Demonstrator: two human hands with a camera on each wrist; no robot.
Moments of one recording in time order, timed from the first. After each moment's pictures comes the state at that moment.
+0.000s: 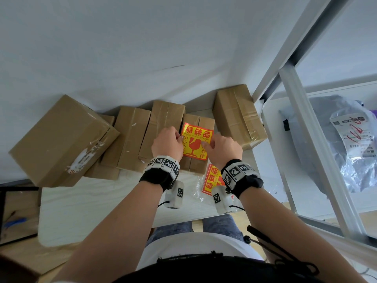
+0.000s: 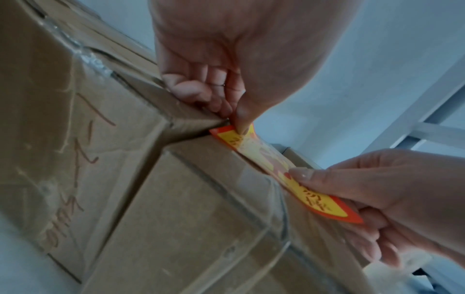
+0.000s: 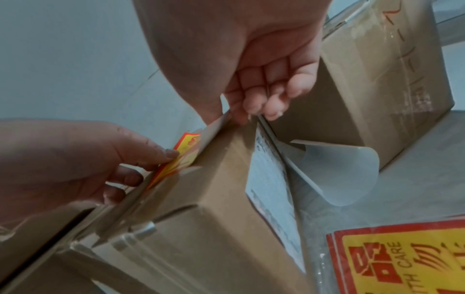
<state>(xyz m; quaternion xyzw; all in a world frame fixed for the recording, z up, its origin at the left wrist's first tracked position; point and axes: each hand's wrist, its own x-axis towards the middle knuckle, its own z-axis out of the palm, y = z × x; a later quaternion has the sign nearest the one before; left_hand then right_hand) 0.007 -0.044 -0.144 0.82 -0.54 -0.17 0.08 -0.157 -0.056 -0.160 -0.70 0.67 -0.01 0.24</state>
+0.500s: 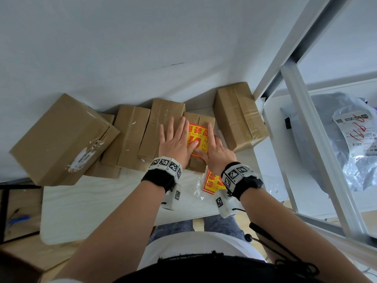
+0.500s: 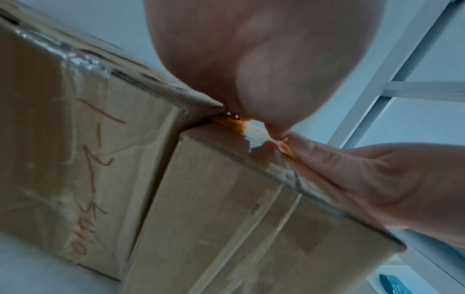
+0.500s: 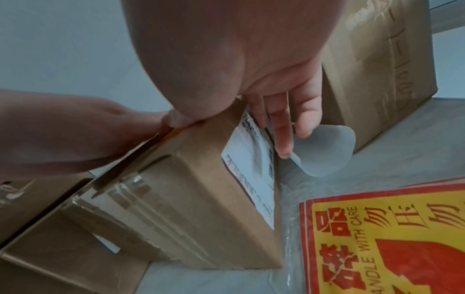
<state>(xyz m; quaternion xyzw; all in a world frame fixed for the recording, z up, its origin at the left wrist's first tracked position) 0.003 -0.036 -0.167 0.69 -0.71 -0.11 -0.11 -0.155 -0.041 -0.181 -0.75 0.59 0.01 0.30</state>
